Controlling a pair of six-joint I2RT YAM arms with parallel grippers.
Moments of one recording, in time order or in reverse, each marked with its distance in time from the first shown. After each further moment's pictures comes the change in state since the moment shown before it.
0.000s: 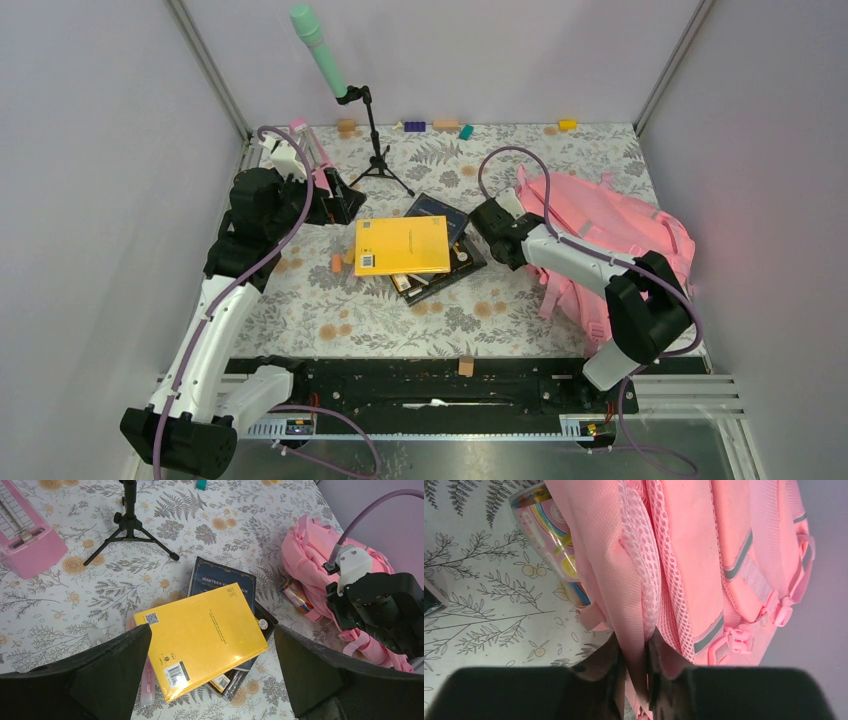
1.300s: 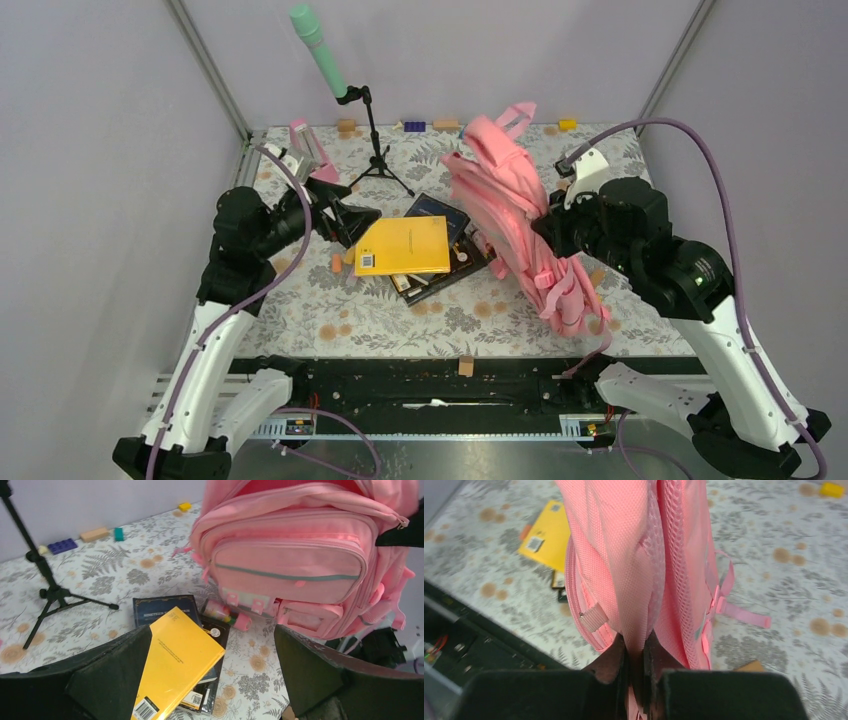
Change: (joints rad) left arm -0.028 -0.127 -0.068 0.184 0.291 0.051; right arm 0.000 -0.640 0.412 -0.261 -0.608 -0.121
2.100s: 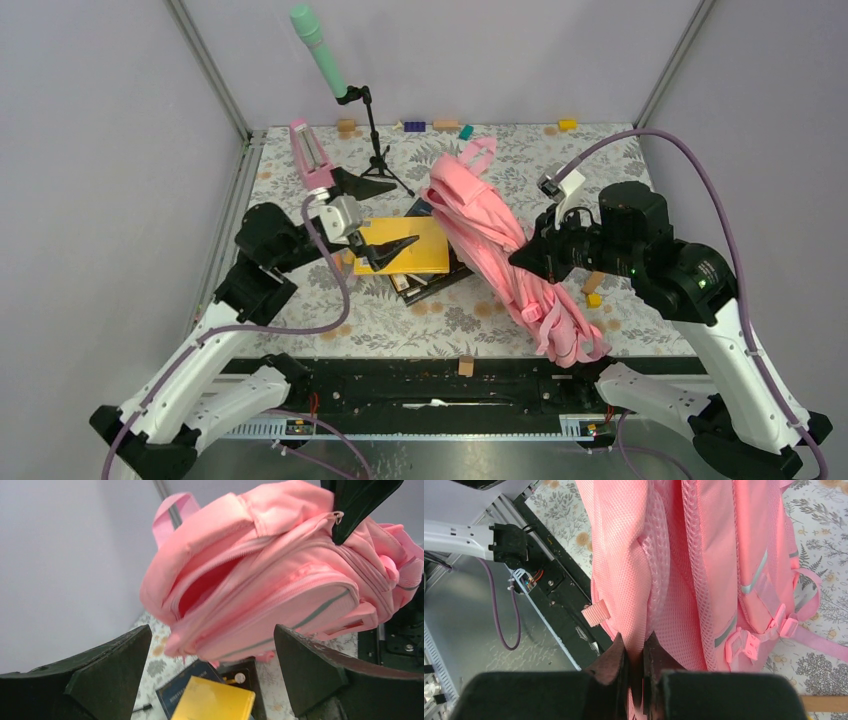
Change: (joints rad) left arm -0.328 -0.042 -0.063 0.228 0.008 0.425; right arm 0.000 -0.021 0.000 -0.068 -0.458 0.037
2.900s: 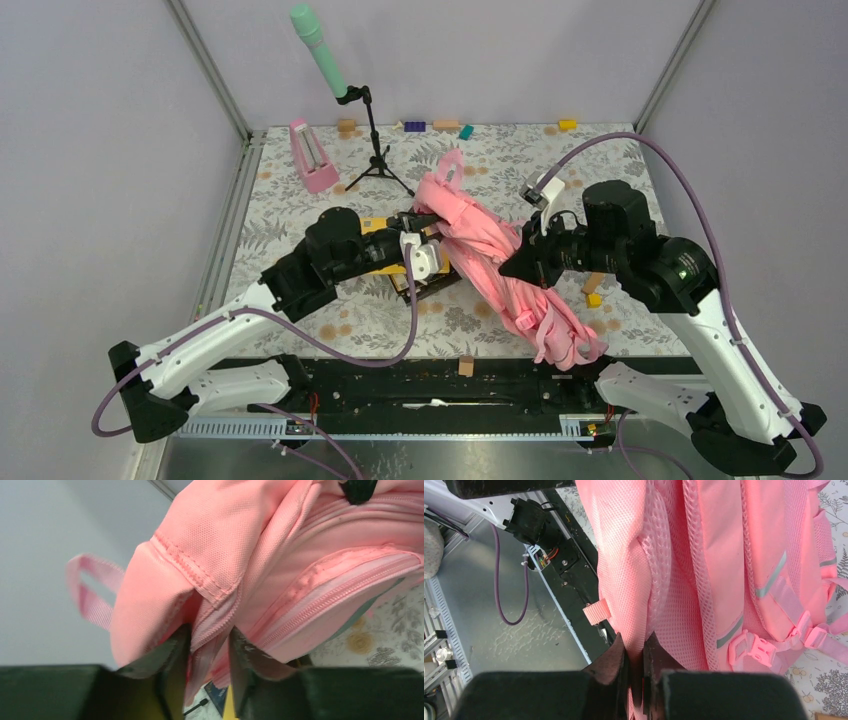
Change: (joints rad) left arm -0.381 0.220 0.098 -0.098 -0.351 0.547; right arm 0.000 0.020 -0.053 0.008 -0.132 -0.058
